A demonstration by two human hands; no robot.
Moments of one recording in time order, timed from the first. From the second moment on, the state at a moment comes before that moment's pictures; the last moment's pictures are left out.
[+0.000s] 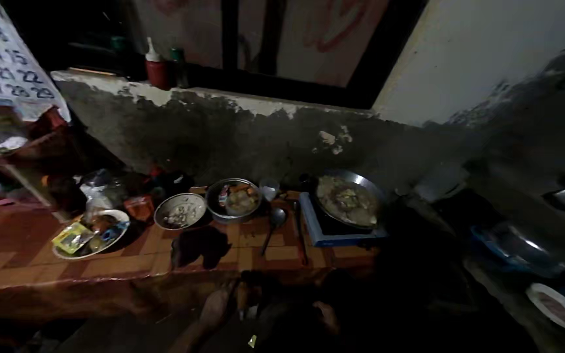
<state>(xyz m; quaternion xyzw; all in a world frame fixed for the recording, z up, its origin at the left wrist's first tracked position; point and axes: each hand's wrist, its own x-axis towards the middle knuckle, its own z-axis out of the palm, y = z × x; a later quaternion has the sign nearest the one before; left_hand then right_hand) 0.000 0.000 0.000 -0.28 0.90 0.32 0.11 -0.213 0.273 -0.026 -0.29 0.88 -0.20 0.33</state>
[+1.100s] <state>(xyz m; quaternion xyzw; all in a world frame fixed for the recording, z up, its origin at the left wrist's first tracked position) -0.247 -0.060 0.003 -0.32 0.91 0.20 0.19 -0.333 0.158 0.110 -0.37 0.77 -0.49 0.18</state>
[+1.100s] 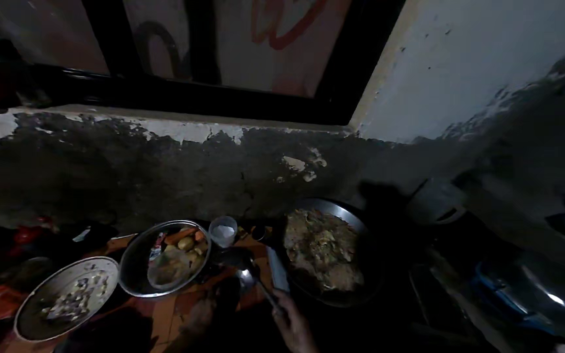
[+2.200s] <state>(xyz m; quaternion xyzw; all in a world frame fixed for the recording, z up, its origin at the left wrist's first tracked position) -0.434 0.085 0.235 -0.25 0.94 0.07 0.23 -0.627 0.191 0.273 -0.44 0.87 0.20 0.06</state>
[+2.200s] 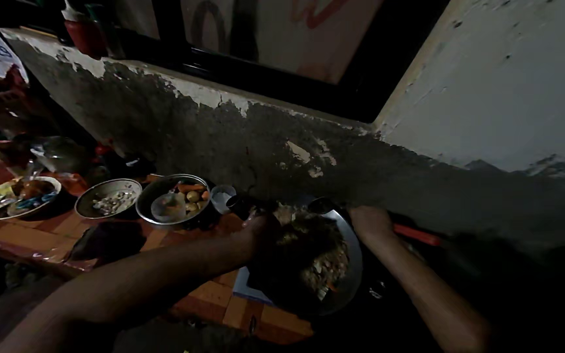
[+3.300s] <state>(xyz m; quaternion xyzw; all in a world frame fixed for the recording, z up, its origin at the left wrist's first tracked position) -0.422 0.066 0.294 -0.19 0.97 0.07 0.14 -0.633 0.193 0.330 -0.49 0.81 0.18 0.27</state>
